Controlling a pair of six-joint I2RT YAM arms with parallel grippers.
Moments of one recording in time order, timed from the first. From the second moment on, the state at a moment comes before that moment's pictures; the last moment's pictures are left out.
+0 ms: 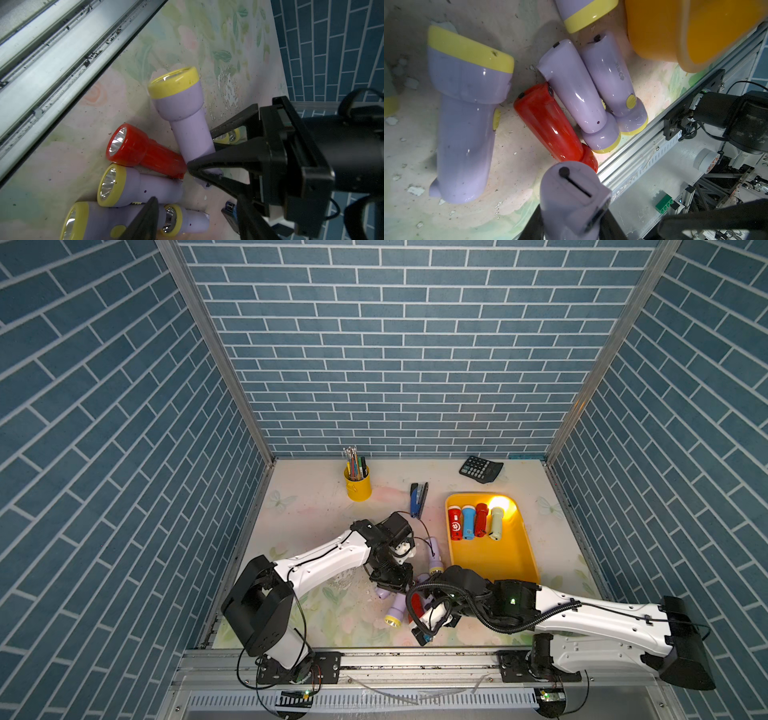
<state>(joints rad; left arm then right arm) -0.79 1.57 1.13 -0.95 0.49 -0.40 1.32 1.13 0.79 -0.43 0.08 -1.25</state>
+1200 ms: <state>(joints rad) -0.79 1.60 1.19 -0.95 0.50 -0.41 1.36 1.34 0.79 -0.27 -0.02 -1.34</state>
